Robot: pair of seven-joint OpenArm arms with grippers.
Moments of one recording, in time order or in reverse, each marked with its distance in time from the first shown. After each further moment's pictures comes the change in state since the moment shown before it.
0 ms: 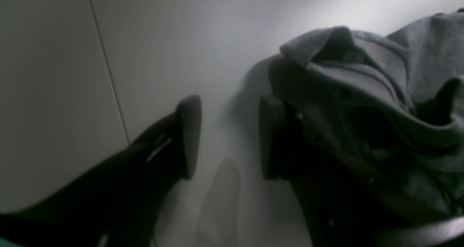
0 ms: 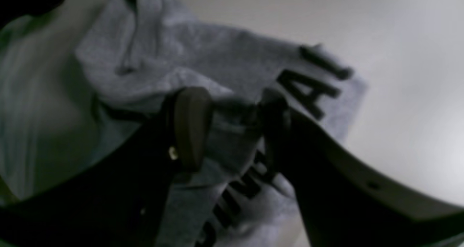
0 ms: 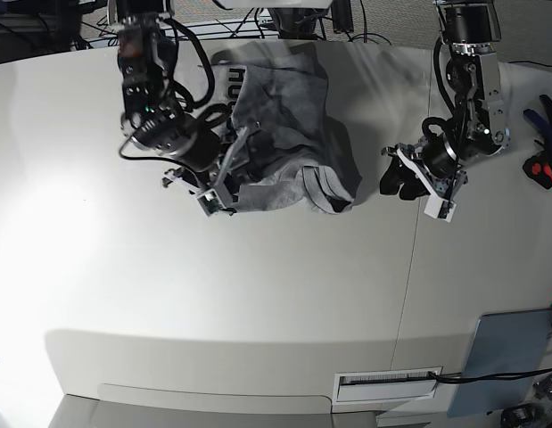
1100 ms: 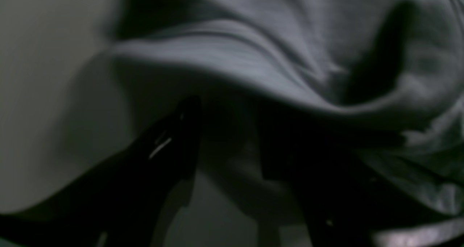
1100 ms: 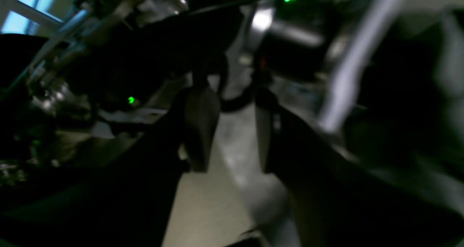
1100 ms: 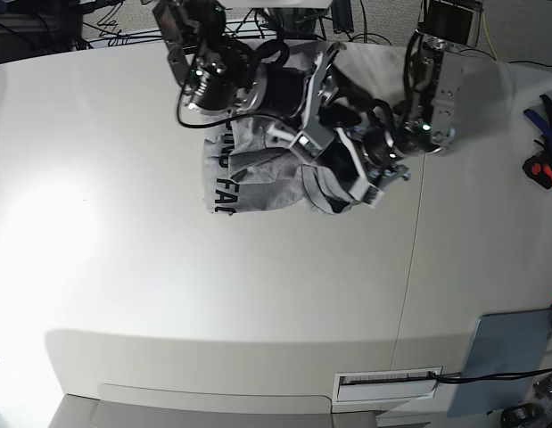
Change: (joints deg) left arm -0.3 0.0 19.5 0.3 6.2 7.1 -3.7; right arm -5.6 -4.6 -17.3 11.7 17.1 1.4 -5.6
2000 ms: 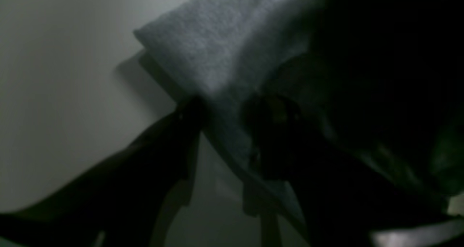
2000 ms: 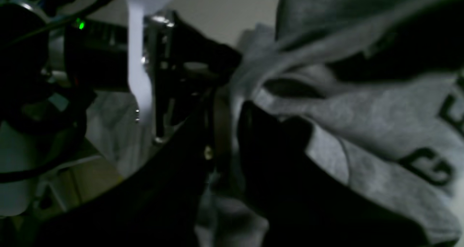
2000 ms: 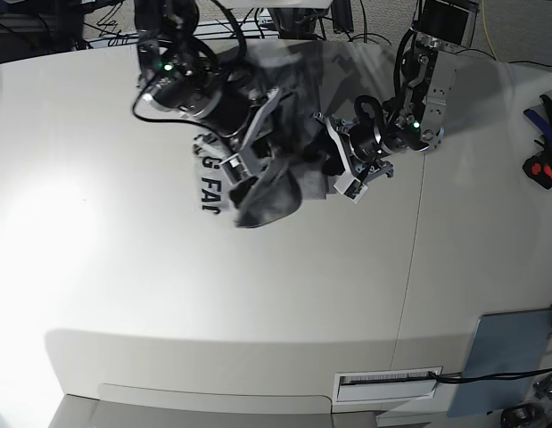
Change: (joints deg) left arm 0.0 0.7 4.7 -0.1 -1.3 -2.6 0.0; right arm -4.4 0.2 11.6 0.7 -13.2 -5.4 5.7
